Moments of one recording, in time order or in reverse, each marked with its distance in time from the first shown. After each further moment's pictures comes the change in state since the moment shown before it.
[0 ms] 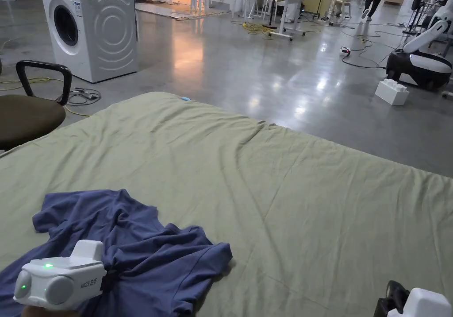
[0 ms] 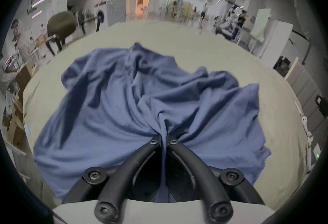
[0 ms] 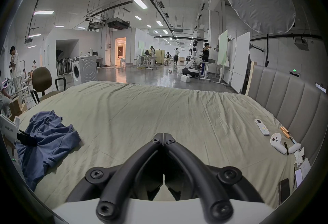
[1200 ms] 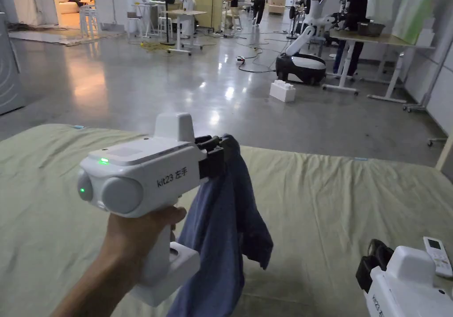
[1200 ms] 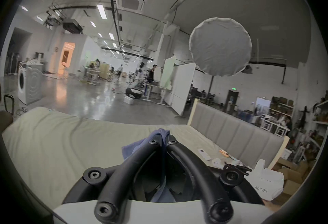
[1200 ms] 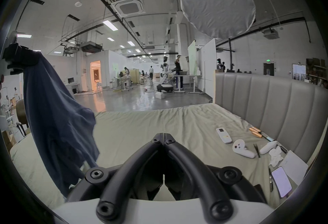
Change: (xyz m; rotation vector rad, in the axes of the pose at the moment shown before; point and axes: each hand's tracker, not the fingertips) left arm 0.374 0.163 0.200 0.520 -0.755 -0.193; right arm 0.150 0.028 0.080 0.152 -0.237 -0.162
